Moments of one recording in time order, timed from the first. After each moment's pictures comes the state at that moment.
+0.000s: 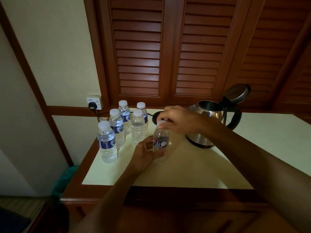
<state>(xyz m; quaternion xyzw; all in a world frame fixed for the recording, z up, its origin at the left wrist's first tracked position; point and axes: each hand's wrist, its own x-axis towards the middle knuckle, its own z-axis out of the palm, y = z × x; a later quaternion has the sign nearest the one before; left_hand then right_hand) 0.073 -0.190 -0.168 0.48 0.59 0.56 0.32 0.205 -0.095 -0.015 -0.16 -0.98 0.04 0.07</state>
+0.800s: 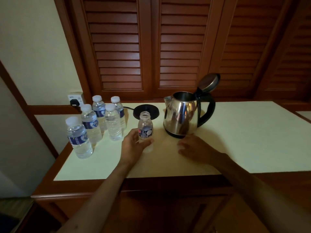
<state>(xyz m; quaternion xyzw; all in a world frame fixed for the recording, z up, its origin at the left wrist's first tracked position) 0.126 -0.168 -0.169 0.42 0.64 0.59 0.24 0.355 -0.051 -0.155 -0.35 -0.92 0.13 0.07</state>
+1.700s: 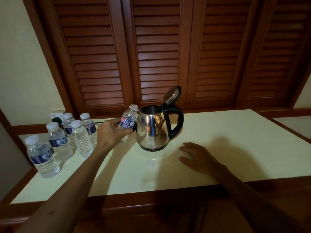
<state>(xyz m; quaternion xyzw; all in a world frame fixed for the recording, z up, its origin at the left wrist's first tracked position) 0.170 -0.118 -0.075 0.46 0.74 0.48 0.05 0.473 0.018 -0.187 -0.39 -0.90 0.12 0.14</state>
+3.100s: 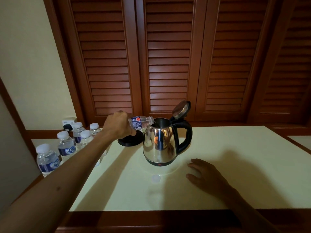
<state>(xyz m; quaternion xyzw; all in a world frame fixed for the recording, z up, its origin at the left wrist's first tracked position) 0.144 -0.080 -0.008 0.56 0.81 0.17 -0.08 0.466 0.013 -0.181 -0.40 -0.90 0.11 0.15</state>
